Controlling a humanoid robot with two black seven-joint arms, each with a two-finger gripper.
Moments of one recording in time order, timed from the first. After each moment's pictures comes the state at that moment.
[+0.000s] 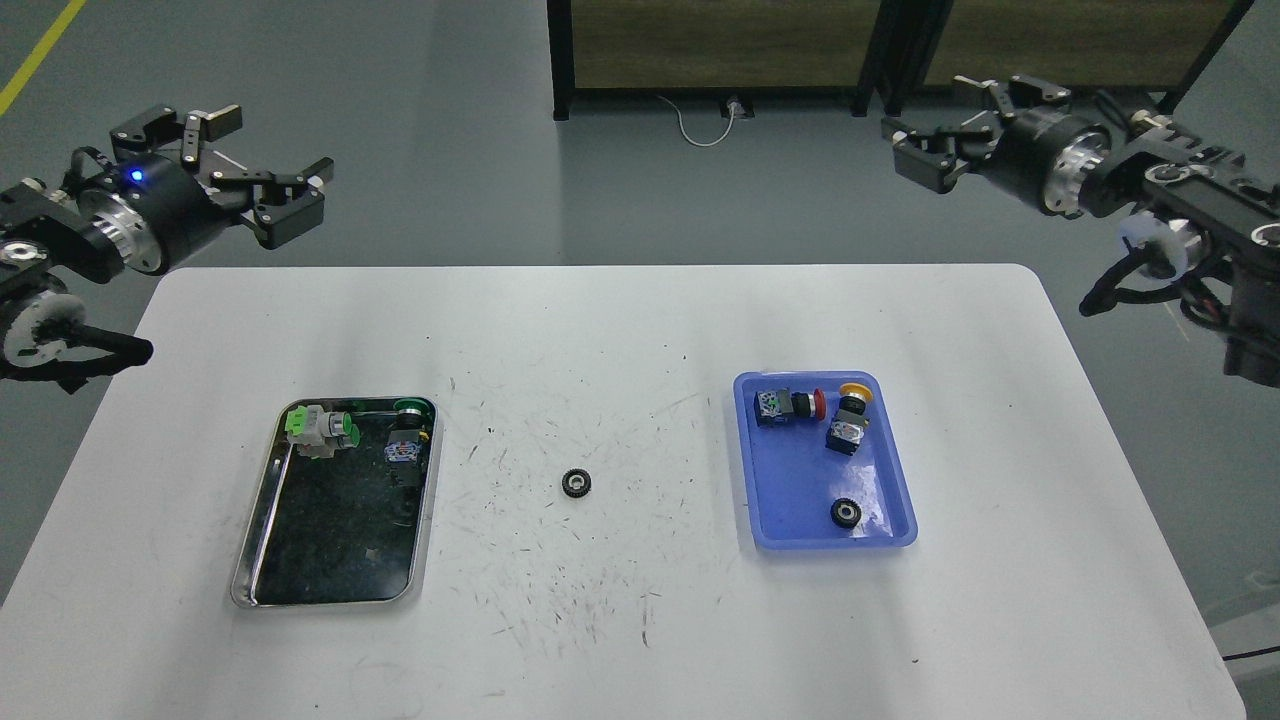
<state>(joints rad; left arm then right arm) -0.98 0.64 -0.30 -1.02 0.46 -0.10 -0.14 1.16 -0.66 0.17 0.68 -0.26 0.27 0.18</state>
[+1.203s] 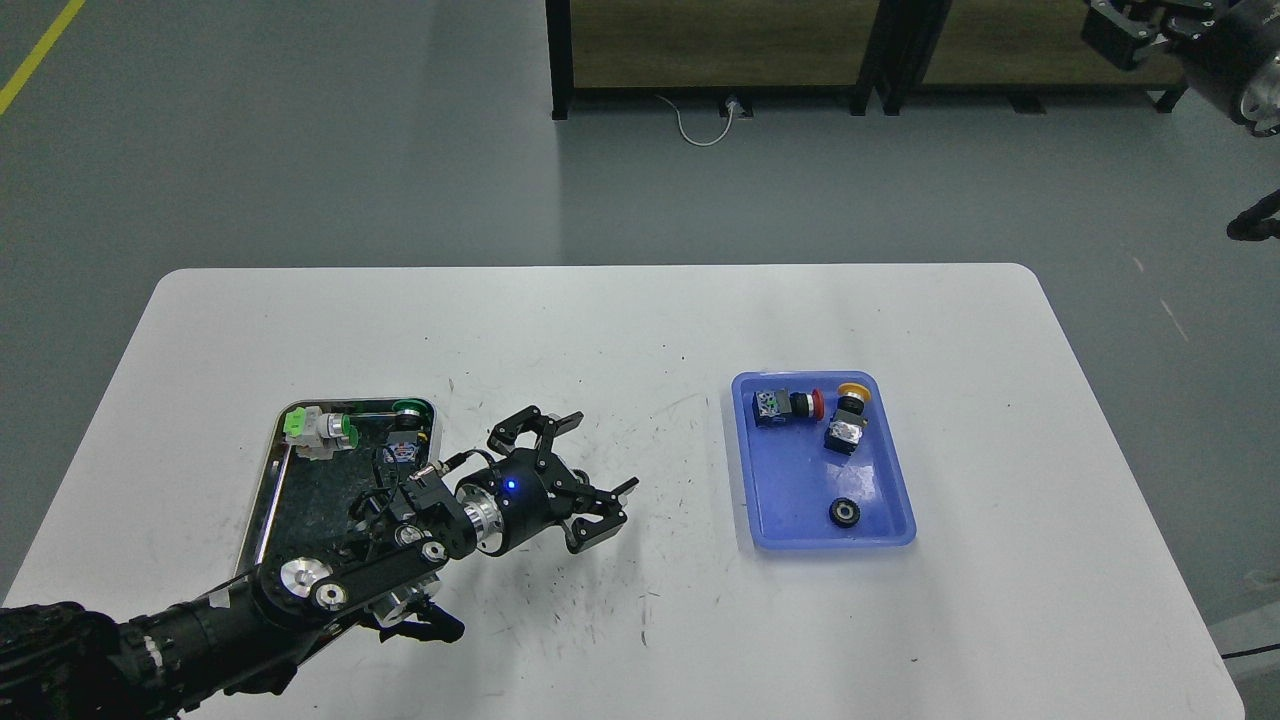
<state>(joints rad) -0.64 0.02 -0.17 -0.79 0.78 0.05 -0.21 1.21 -0.77 0.23 0.61 -0.18 0.25 0.18</state>
